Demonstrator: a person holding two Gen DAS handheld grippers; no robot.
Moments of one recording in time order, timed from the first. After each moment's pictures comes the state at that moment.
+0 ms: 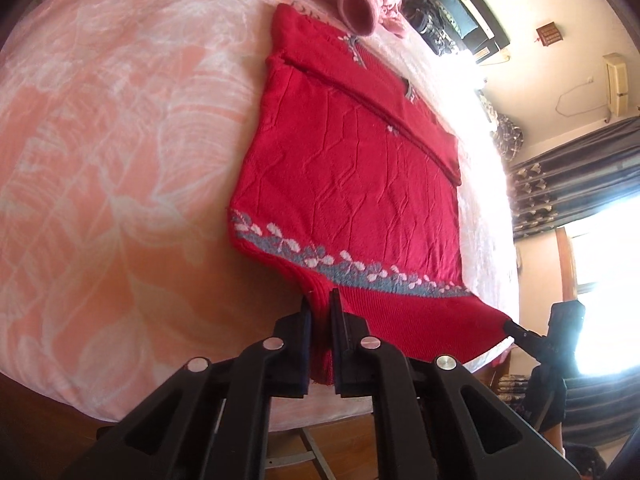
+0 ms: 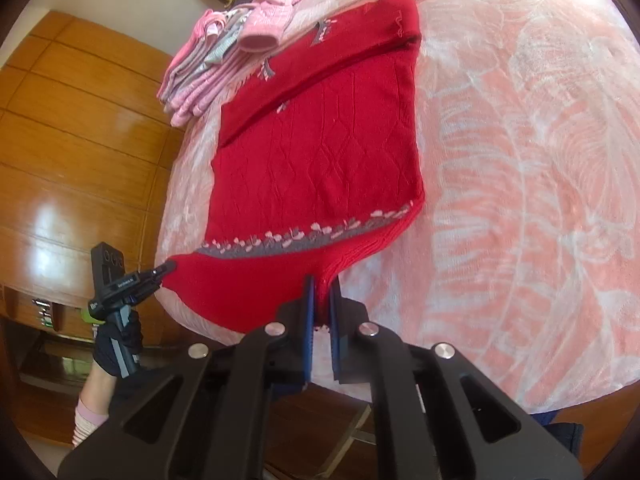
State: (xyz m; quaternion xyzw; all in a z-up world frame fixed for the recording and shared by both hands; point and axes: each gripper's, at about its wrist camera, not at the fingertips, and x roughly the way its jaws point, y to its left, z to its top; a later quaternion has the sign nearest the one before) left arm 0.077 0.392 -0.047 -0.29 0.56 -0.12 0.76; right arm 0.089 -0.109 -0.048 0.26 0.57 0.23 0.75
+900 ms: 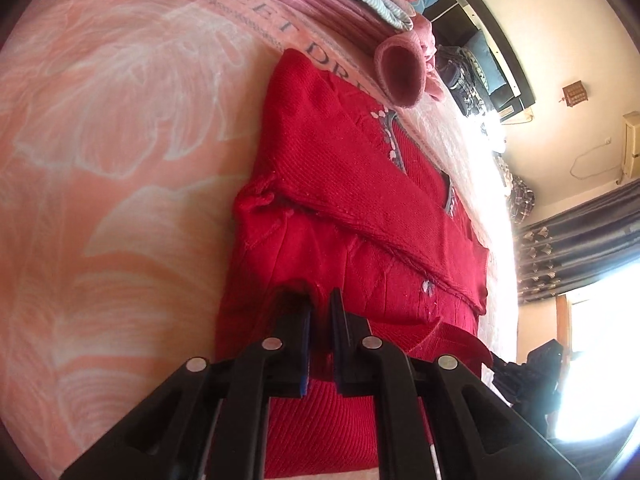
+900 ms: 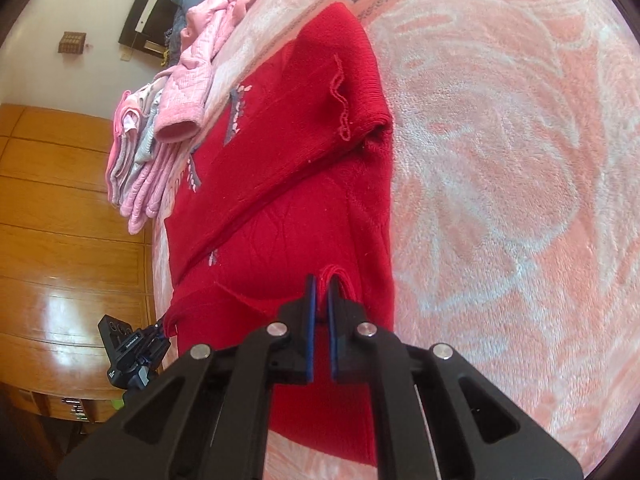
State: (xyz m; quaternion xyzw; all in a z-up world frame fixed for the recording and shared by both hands) left arm 0.257 0.409 -0.120 -0.36 0.53 -0.08 0.76; right arm 0.297 -0.131 -0.145 0.35 0.57 0.16 0.72
